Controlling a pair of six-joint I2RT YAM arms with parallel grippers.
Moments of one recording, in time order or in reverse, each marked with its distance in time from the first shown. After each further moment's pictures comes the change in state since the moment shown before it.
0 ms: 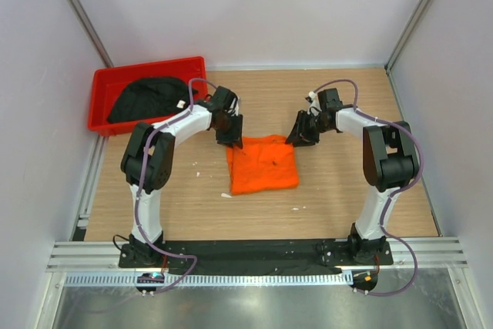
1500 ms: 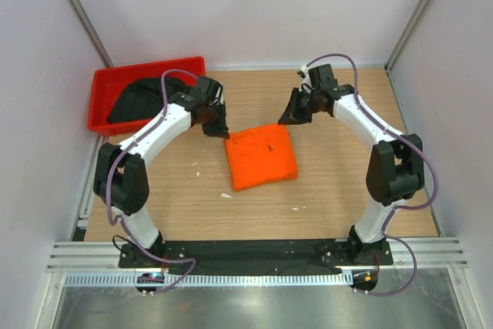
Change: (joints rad) left arm 0.023 -0.315 -0.068 -0.117 -0.047 -0.116; right arm 0.112 -0.171 0.214 -0.203 0.111 0.075
